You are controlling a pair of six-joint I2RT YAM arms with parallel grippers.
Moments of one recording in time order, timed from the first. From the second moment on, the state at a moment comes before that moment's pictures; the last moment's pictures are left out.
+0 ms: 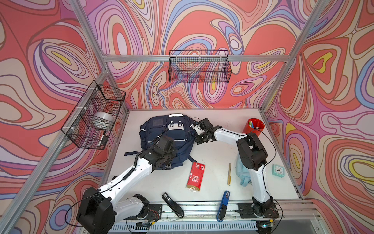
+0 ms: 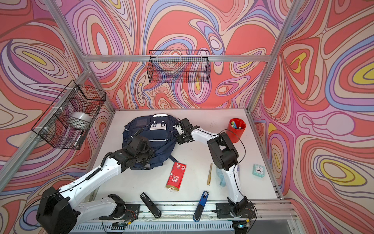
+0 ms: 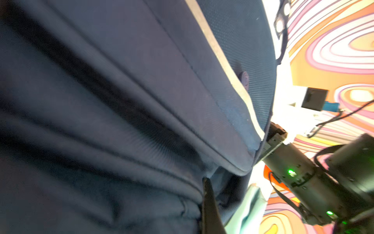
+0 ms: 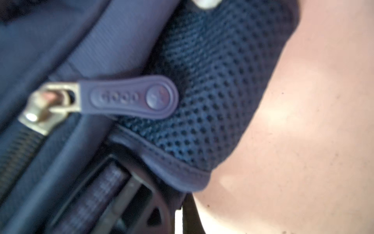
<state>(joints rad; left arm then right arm) -0.54 1.19 0.82 -0.53 -0.08 -1.39 0.53 2.17 1.56 -0.40 -0.19 0.07</state>
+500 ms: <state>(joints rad) -0.56 1.08 1.01 -0.48 -0.14 -0.94 0.49 1.85 1.39 -0.30 -0.09 -0.04</state>
